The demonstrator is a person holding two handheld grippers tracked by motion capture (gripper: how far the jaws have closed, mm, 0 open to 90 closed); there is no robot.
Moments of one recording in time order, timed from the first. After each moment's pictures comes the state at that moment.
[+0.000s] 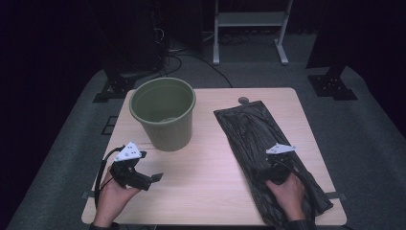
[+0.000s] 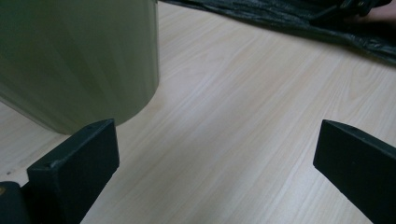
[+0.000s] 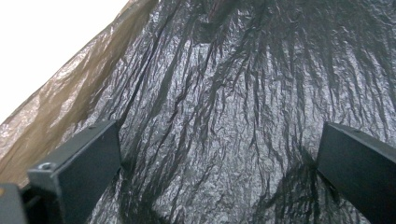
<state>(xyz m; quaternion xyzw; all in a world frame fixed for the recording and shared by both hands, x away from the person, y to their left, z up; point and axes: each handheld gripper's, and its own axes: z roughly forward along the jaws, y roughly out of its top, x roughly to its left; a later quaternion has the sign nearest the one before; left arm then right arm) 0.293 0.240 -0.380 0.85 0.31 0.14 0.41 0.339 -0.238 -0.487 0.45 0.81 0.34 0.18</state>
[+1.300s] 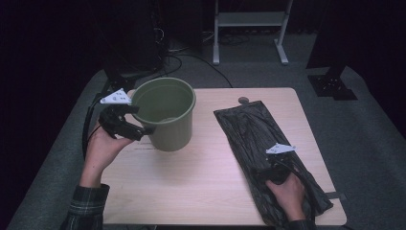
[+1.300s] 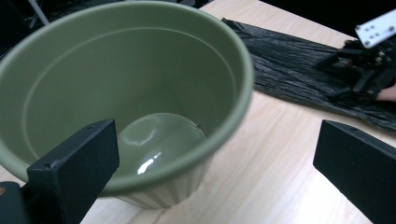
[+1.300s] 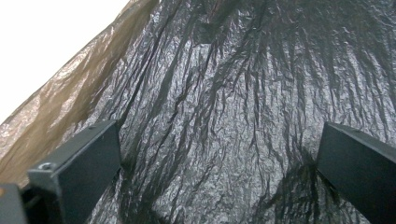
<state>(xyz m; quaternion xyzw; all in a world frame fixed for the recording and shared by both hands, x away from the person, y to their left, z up) 0.371 0.245 -0.271 0.84 0.31 0.17 0.42 0.340 -0.238 -0.487 0.45 0.81 0.34 0.18</state>
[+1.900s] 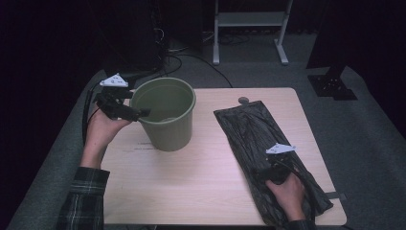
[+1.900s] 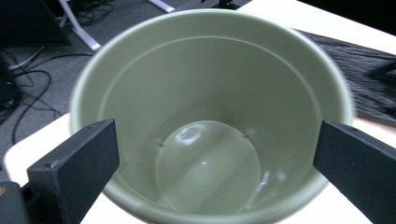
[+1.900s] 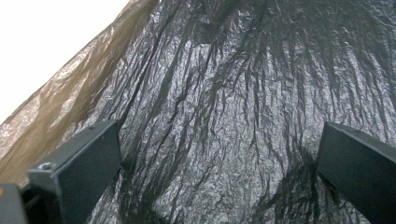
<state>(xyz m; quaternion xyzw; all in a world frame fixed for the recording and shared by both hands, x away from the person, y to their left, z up) 0.424 0.267 -0.270 0.83 0.33 0.20 0.40 0.340 -0.238 -0.487 0.45 0.81 0.34 0.18</state>
